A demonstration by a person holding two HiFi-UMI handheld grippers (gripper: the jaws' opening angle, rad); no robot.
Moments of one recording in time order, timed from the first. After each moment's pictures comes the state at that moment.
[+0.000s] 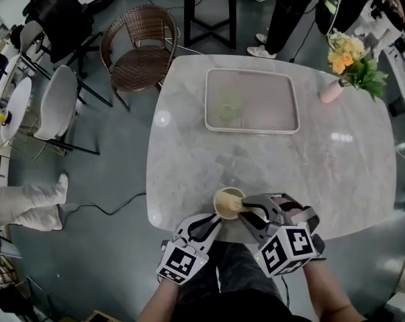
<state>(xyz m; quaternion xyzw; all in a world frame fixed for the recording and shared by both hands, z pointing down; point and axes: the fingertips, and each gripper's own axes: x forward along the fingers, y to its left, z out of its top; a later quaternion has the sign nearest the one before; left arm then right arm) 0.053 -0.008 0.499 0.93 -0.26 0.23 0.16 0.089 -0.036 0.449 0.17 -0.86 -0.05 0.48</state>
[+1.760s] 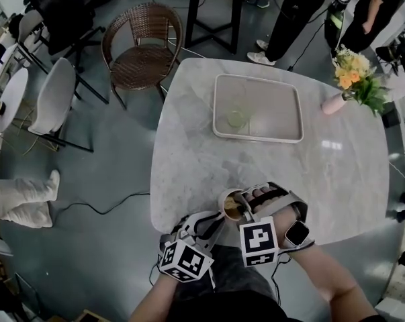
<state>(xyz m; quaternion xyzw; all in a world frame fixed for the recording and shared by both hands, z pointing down) 0.046 -0.026 0.499 0.93 -0.22 0.27 0.08 0.072 -0.058 0.510 0.00 -0.71 -0.22 0.67</state>
